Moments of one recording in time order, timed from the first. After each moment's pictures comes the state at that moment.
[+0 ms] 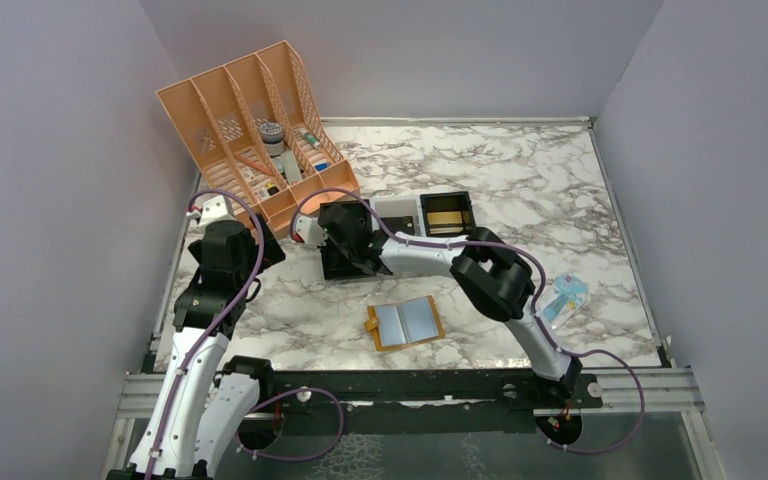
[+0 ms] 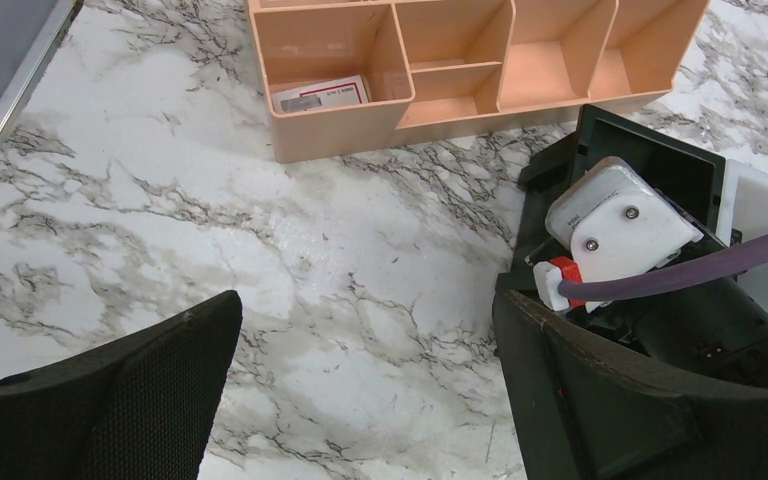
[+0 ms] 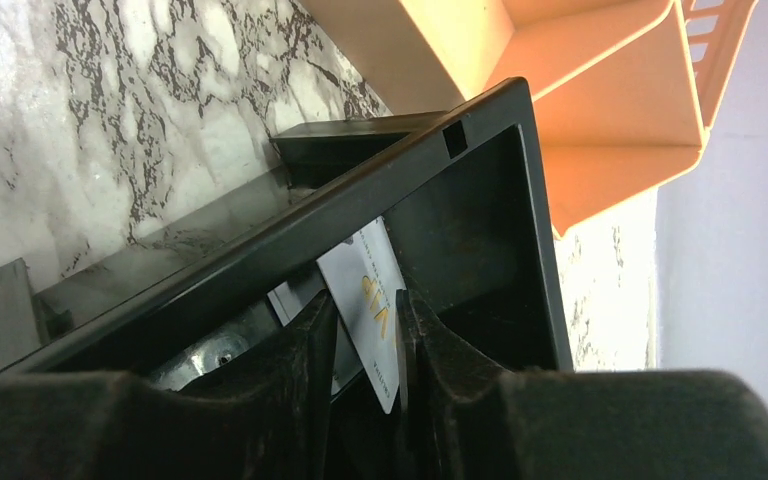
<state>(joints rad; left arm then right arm) -0.13 0.68 0.74 -0.64 -0.29 -0.46 1.01 2.26 1.62 0.01 0.38 -0.72</state>
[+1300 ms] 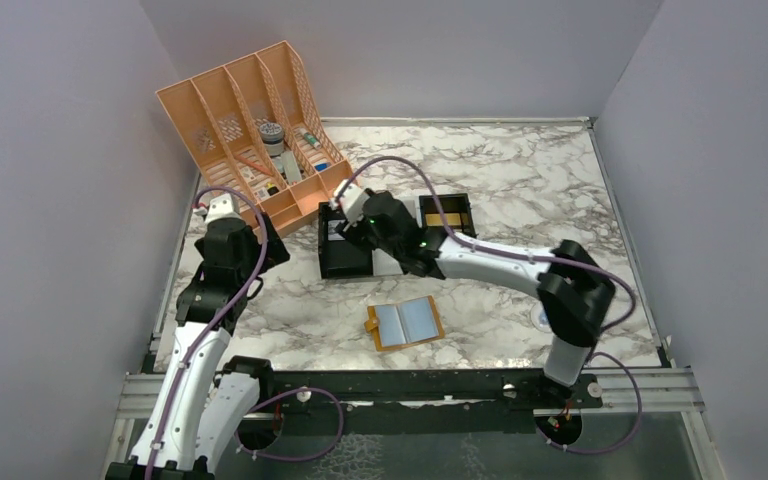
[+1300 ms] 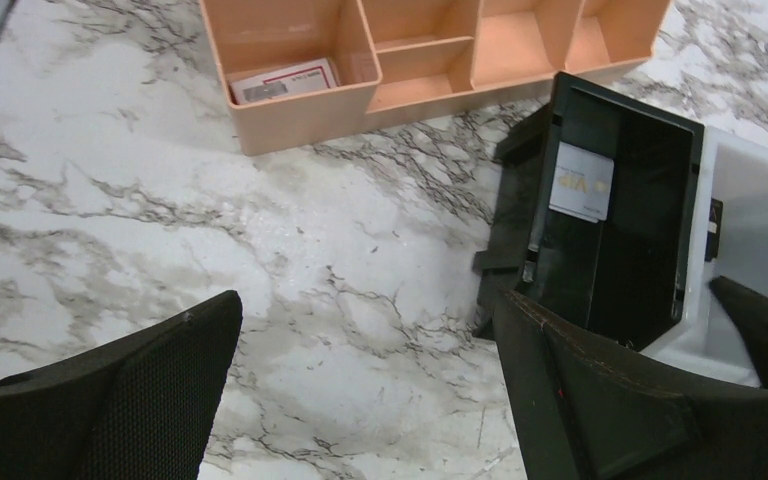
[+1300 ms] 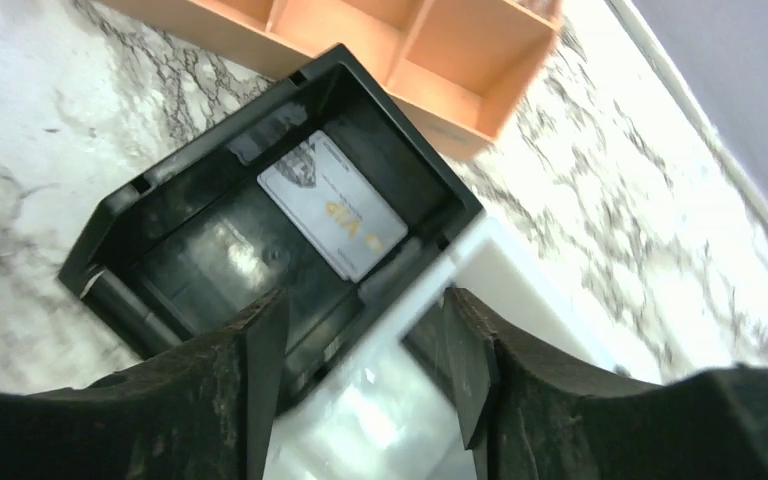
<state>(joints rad) -0.13 0.70 0.74 -0.63 -0.24 -0.45 0.98 1.88 1.34 0.06 0.26 -0.32</state>
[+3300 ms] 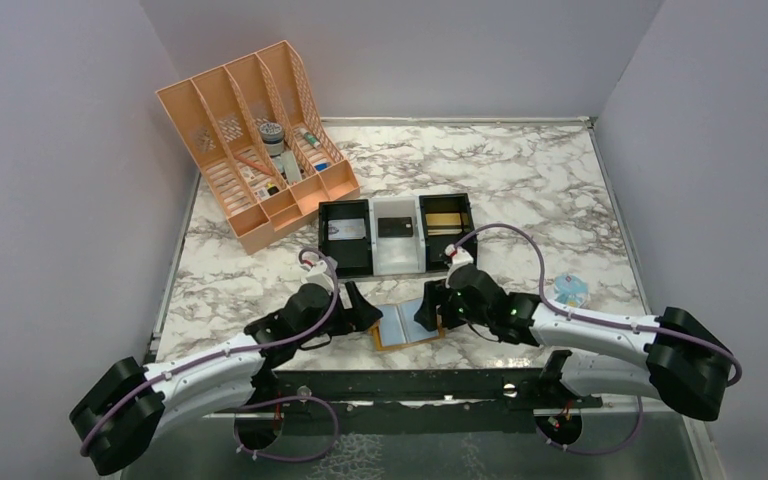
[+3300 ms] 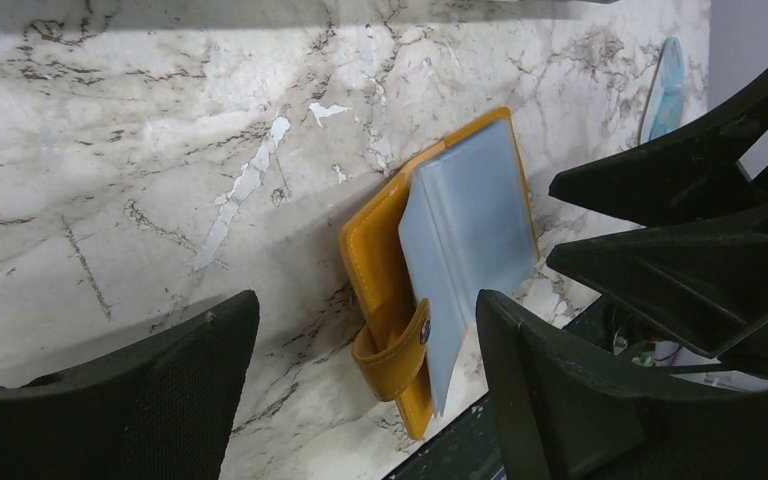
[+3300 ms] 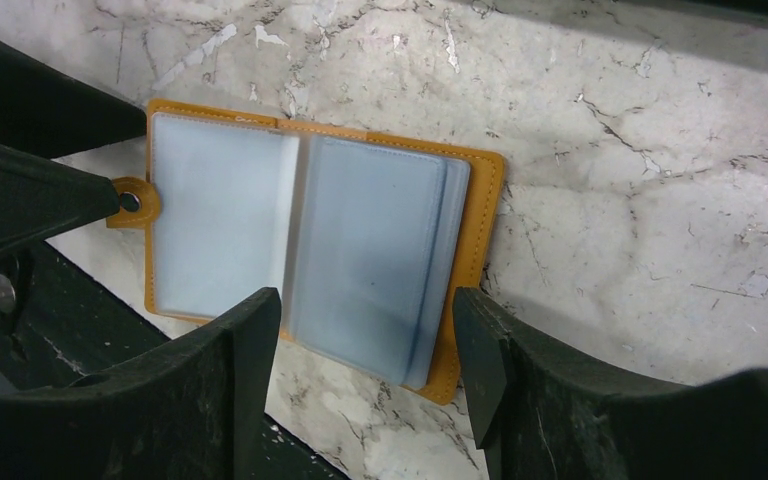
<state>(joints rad) -0.84 0.83 0.15 0.14 -0.01 -0.94 0.97 1.14 0.45 -0.04 0.09 0.66</state>
